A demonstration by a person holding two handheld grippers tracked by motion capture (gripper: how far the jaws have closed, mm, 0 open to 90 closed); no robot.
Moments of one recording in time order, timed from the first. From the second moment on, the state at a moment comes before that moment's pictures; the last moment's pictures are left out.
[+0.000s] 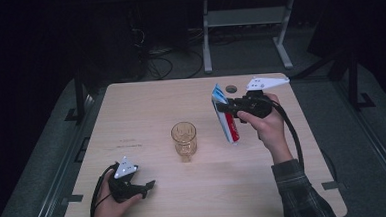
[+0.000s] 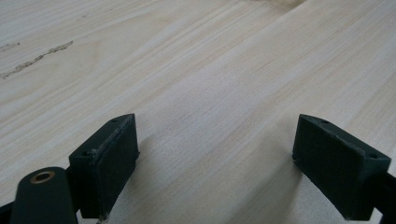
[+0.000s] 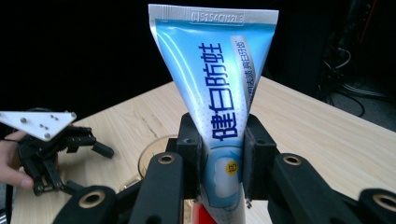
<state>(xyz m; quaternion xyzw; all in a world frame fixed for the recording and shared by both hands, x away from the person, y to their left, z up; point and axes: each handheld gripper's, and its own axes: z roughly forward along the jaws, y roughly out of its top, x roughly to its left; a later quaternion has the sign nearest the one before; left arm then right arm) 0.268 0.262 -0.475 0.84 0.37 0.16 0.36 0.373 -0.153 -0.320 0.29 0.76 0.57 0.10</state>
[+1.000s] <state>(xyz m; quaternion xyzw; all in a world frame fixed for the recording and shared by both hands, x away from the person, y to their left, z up) 0.268 0.262 -0.475 0.84 0.37 0.16 0.36 0.392 -0.084 -0.297 0.25 0.77 0.58 0.09</state>
